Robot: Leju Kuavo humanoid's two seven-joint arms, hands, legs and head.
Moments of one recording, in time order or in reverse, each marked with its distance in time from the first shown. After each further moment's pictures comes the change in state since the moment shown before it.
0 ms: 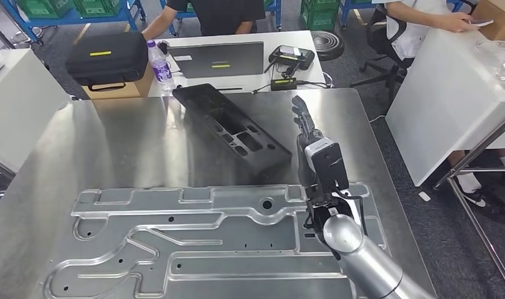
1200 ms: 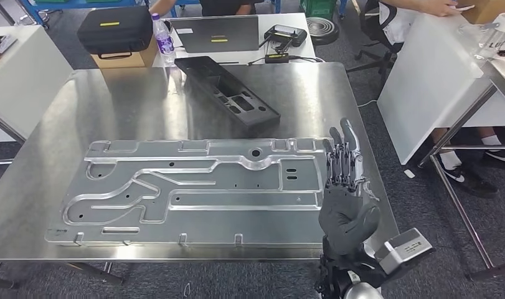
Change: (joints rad) left arm 0.006 -0.004 0.060 0.001 0.105 0.022 -0.038; right arm 0.326 0.016 -0.024 -0.423 0.005 -0.097 -0.220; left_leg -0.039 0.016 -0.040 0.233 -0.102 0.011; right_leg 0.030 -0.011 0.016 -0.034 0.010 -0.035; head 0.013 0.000
